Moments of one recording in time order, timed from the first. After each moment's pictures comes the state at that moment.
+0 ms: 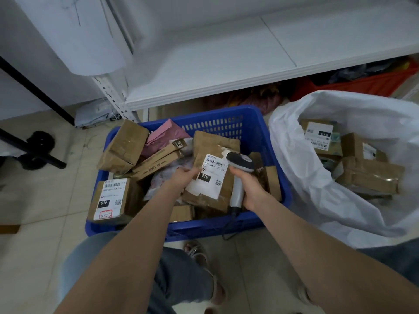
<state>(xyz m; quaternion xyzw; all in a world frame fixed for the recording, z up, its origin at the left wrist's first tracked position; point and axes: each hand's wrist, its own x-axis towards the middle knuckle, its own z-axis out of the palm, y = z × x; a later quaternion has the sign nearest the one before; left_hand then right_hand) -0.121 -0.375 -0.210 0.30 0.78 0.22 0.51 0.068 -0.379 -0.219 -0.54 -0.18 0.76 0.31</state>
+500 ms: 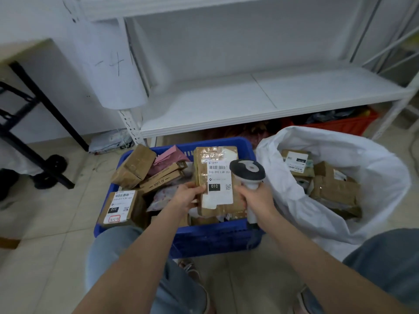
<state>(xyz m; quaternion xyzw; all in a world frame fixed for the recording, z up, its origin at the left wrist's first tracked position) -0.083 -0.441 -0.153 0.25 0.66 0.40 0.58 0.116 -0.460 -0.115 -0.60 -0.42 0.56 0.39</state>
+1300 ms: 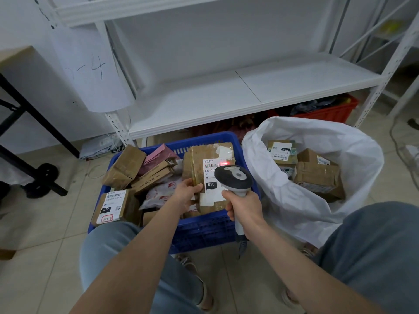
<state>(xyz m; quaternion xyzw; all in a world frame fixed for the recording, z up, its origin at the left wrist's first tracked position) -0.048 -0.449 -0.165 0.28 0.67 0.39 0.57 0.125 -0.517 -0.103 -0.63 -0.36 0.58 0.38</state>
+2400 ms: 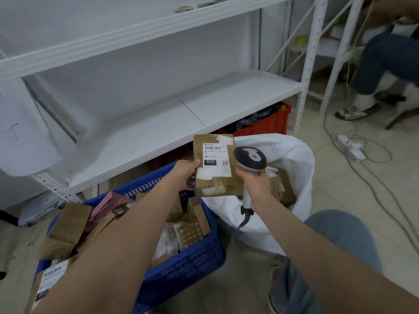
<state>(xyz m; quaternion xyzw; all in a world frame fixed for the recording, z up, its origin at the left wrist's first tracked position) 0.120 -0.331 -0.056 0.43 0.67 0.27 0.55 0.282 -0.422 -0.072 -0.64 -0.20 0.50 0.55</state>
